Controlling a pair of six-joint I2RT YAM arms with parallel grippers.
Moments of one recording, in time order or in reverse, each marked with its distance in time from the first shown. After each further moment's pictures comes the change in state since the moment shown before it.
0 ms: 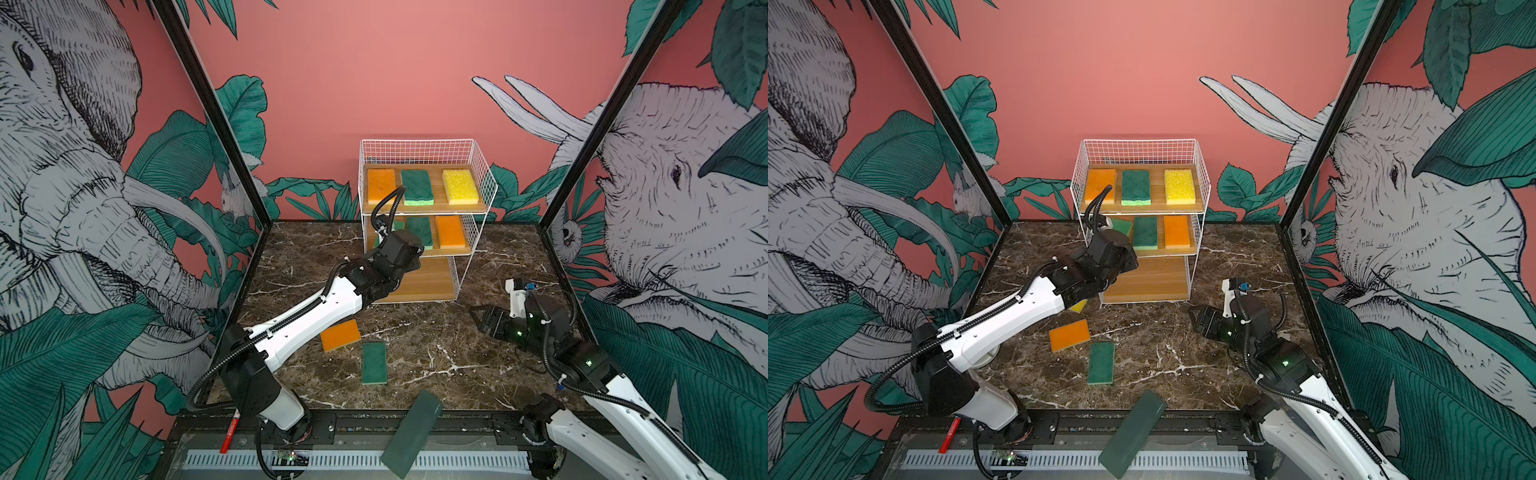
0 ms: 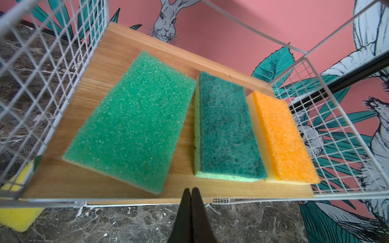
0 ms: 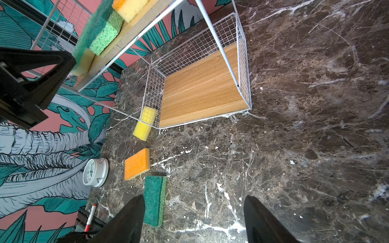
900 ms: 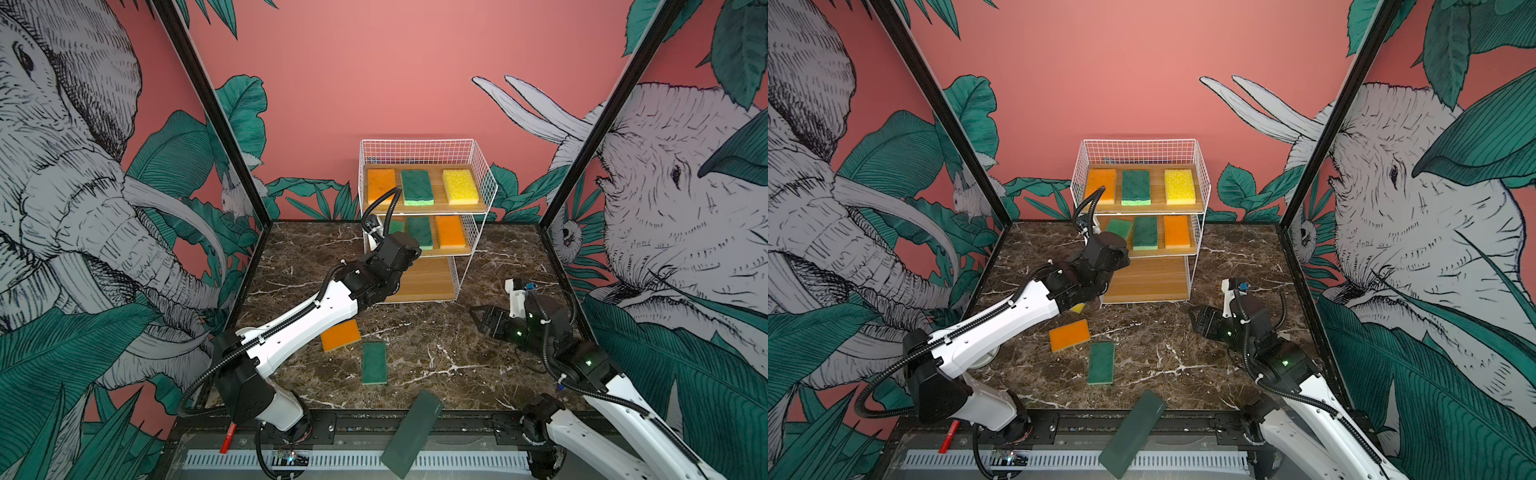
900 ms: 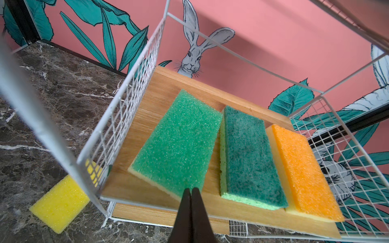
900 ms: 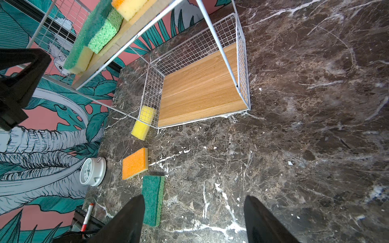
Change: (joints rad) left arm -0.010 -0.034 -0.026 -0.003 -0.211 -0.026; right arm 0.000 0.000 0.000 -0.003 0.004 -0.021
